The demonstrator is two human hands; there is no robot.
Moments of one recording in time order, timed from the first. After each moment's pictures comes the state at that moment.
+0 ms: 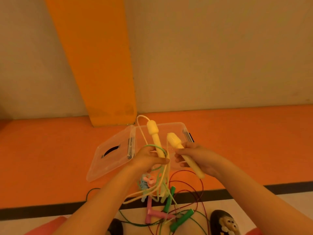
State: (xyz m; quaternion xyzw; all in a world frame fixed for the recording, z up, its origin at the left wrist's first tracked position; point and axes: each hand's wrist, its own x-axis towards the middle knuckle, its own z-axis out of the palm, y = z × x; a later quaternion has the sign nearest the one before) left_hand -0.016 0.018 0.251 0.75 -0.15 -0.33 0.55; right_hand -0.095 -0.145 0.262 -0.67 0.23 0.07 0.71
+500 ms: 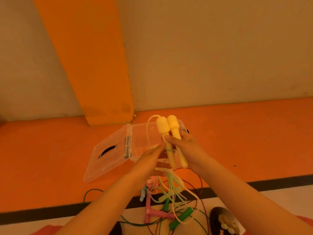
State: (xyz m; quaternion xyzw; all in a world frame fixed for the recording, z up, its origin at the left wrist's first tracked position) left_hand -0.039 0.004 0.258 0.69 -0.11 -0.38 0.61; right_hand -0.079 -0.129 0.259 -0.62 0.18 -0.09 0.75
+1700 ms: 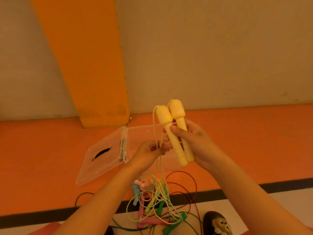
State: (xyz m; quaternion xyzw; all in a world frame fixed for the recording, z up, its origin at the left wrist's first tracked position) left_hand -0.014 -0.014 0.254 0.72 -0.27 -0.24 0.59; right_hand -0.105 -0.138 0.320 -0.62 0.05 -0.11 0.78
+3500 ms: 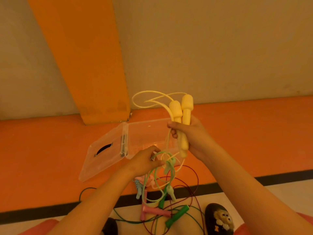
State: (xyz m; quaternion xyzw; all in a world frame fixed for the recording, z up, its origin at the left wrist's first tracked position) left_hand 0.000 0.003 0.216 0.85 -0.35 -0.24 0.31; right_hand -0.087 -0.140 0.306 -0.59 0.12 -0.17 0.78
